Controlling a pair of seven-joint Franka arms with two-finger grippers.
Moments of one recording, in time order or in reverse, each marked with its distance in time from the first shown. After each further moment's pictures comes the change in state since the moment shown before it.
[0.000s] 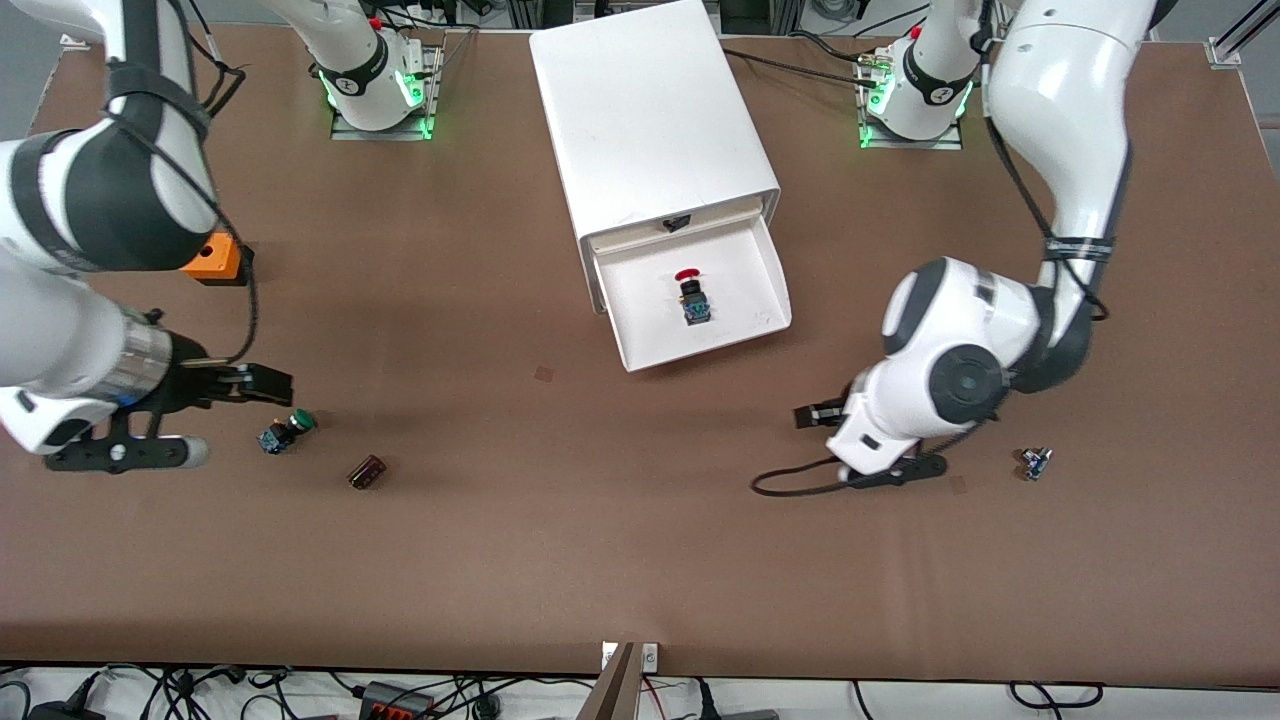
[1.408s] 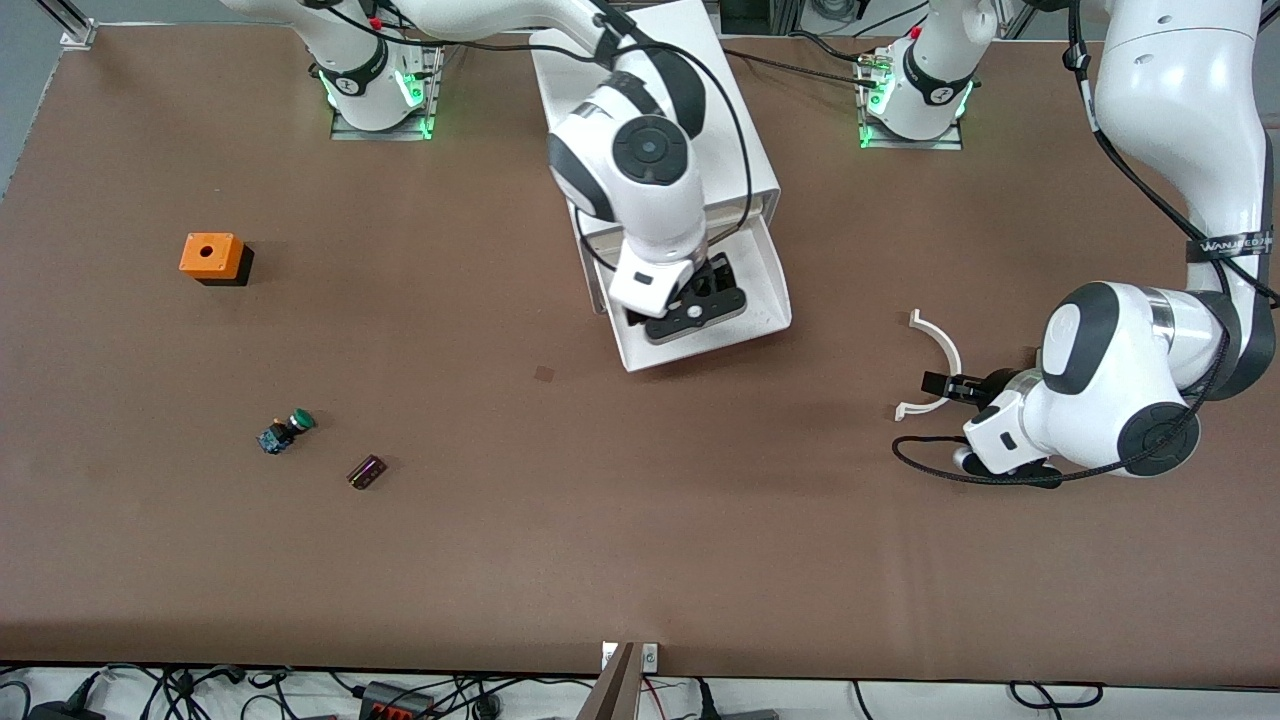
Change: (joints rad) left arm 0.253 -0.016 0.035 0.036 0.000 -0.361 0.645; right arm 0.675 0.180 0.017 -0.025 0.034 0.388 0.418
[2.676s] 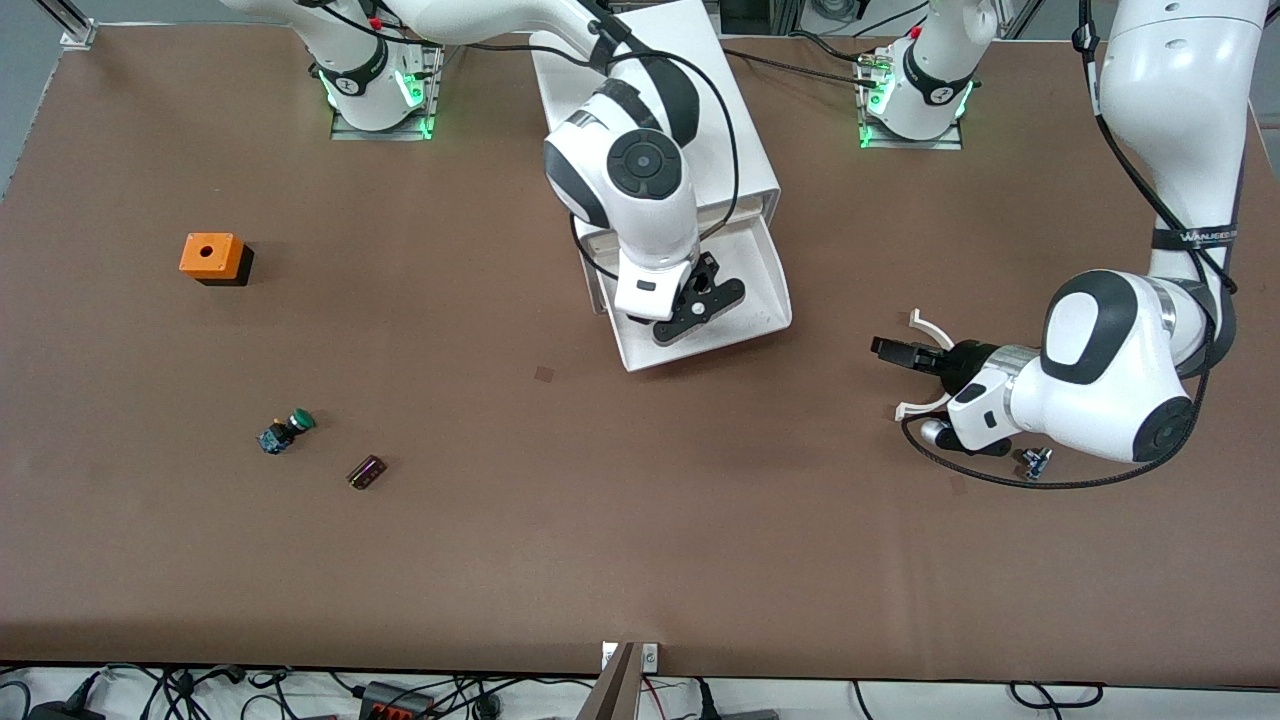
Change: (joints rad) left arm 0.025 -0.056 -0.015 -0.109 -0.246 -0.039 0.017; right arm 0.035 0.022 0.042 -0.086 0.000 0.045 -0.173
